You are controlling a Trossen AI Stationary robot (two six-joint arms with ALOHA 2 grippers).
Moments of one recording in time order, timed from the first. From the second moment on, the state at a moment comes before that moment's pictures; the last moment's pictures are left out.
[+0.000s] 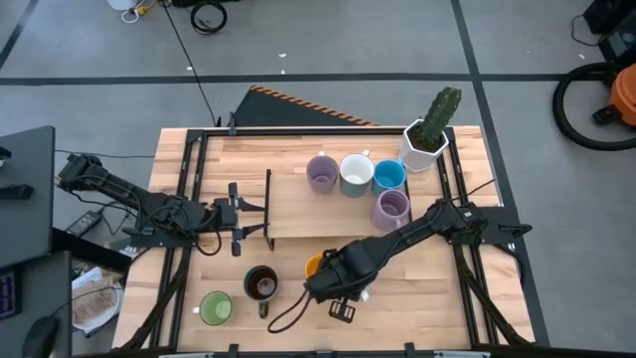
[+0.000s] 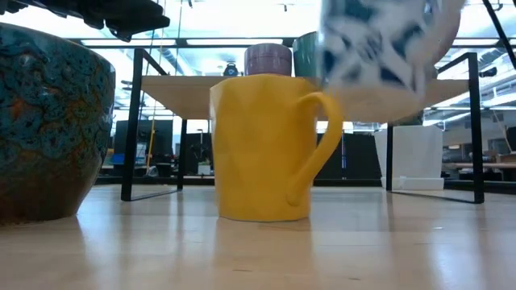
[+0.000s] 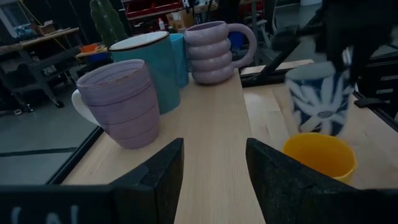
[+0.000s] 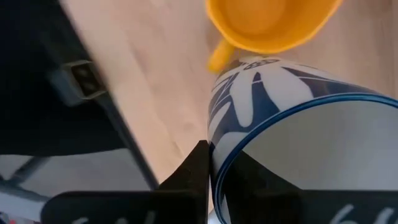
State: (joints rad) left arm -0.39 0.78 0.45 0.18 -0.55 0.08; right arm 0.46 2.25 2.34 -1.57 -0.14 0.84
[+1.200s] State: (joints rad) left arm -0.39 0.78 0.45 0.16 -0.55 0.08; right arm 0.17 2.01 2.31 -1.57 -0.07 0.65
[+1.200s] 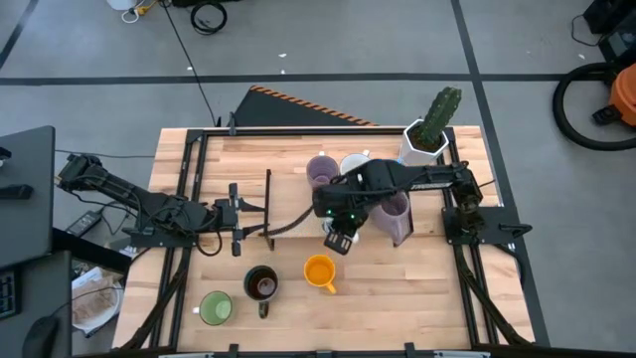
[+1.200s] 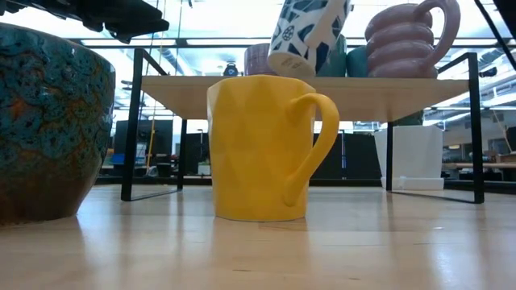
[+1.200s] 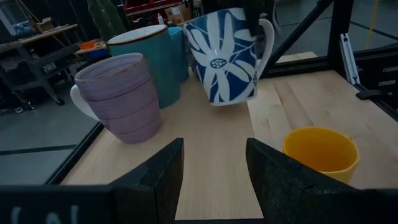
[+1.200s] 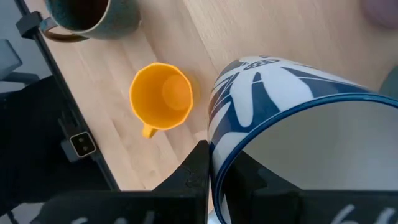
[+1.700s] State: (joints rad) left arm -0.37 0.84 0.45 0.28 -0.54 0.04; right arm 0.10 2.02 2.31 -1.57 -0.08 0.58
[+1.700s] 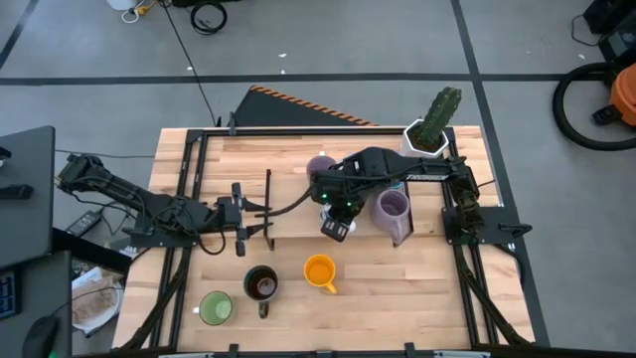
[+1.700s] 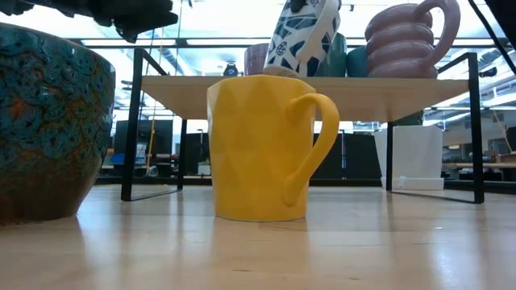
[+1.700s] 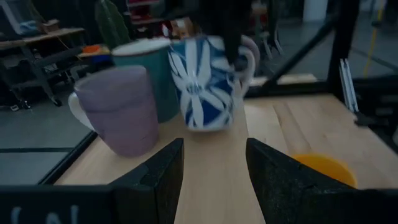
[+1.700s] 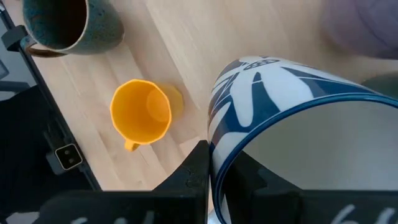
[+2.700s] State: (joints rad) left arm -0.29 1.11 0.59 0.28 -0.39 -0.07; right arm 0.07 2.03 2.33 -1.52 -0.08 0.58
